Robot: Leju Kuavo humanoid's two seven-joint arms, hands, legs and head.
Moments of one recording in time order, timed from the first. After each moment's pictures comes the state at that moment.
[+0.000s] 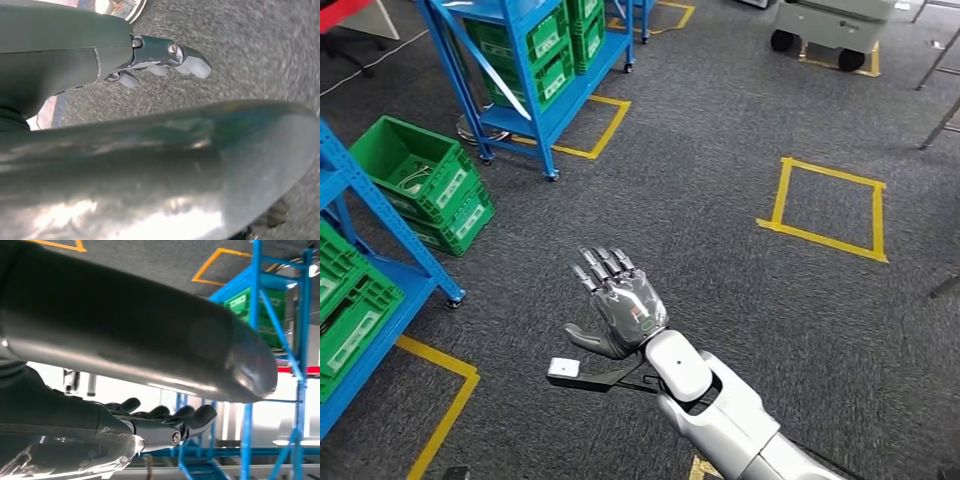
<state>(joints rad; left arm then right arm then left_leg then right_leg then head) -0.10 -0.11 1.20 -0.25 -1.20 0.13 -0.06 -0.42 0.12 0.79 -1.14 1.57 -0.31 0.08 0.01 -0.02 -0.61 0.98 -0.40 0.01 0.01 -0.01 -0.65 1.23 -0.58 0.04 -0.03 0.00</state>
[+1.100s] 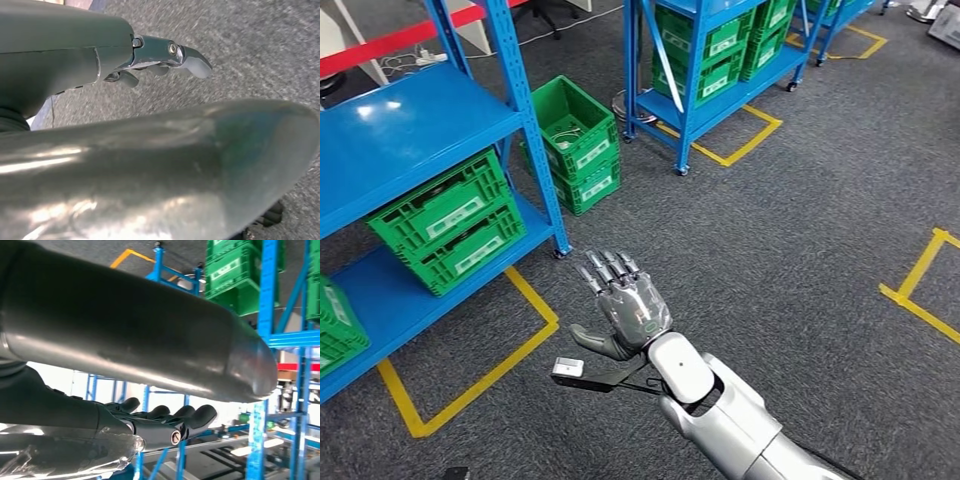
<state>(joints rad) -0.09 -0.10 1.21 -0.25 -1.20 0.13 -0.07 -0.42 0.11 0.79 -1.13 1.57 -0.31 0.12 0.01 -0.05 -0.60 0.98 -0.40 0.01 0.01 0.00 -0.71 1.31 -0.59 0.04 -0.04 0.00</state>
